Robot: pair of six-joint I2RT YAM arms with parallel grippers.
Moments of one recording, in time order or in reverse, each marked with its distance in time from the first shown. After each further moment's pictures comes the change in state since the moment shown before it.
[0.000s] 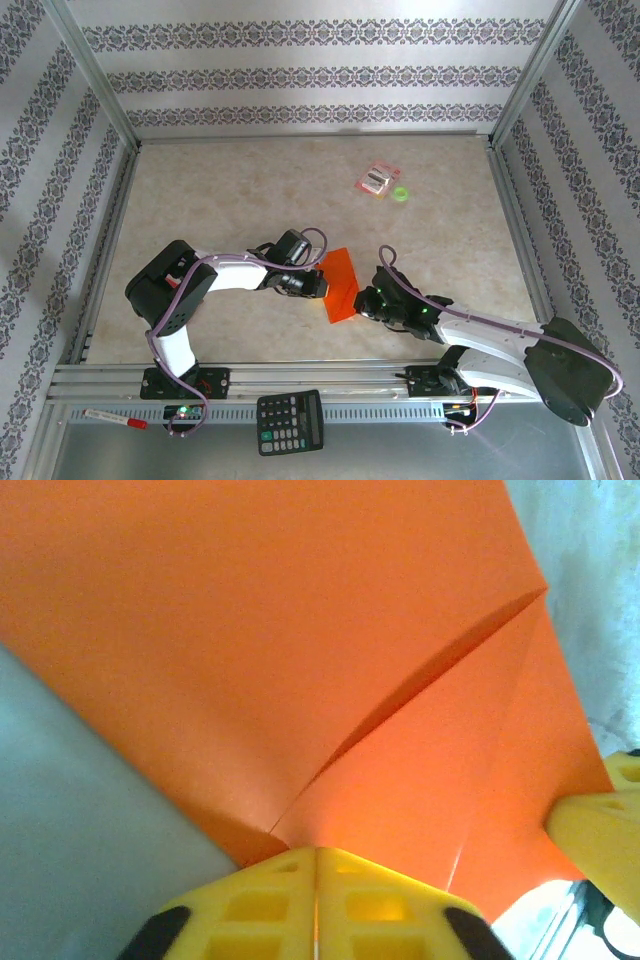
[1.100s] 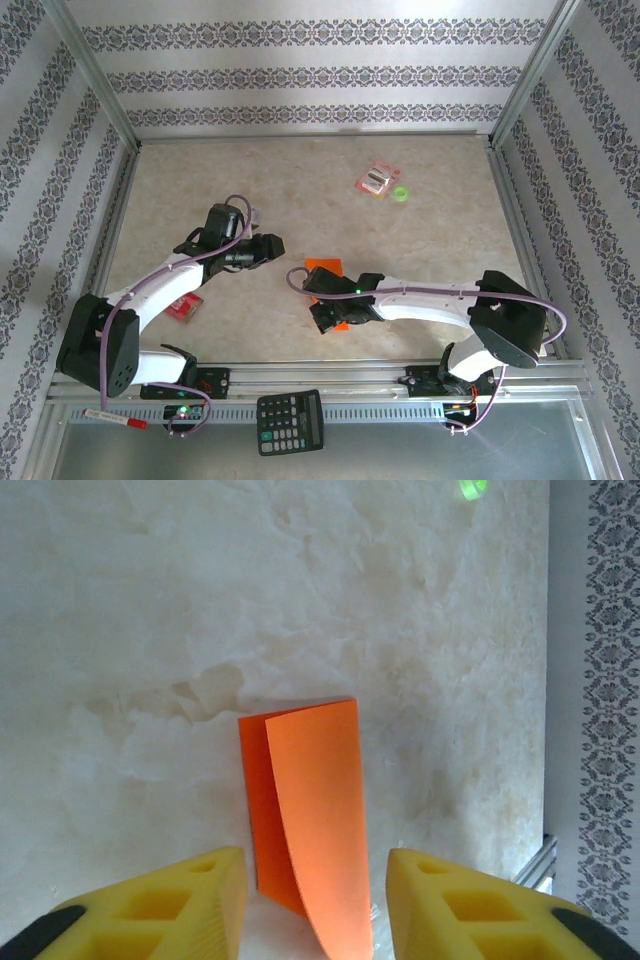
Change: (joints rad) left arm 0.352 -0.457 -0.115 -0.138 0.010 -0.141; right arm 0.310 0.436 0.512 -0.375 0.073 -0.517
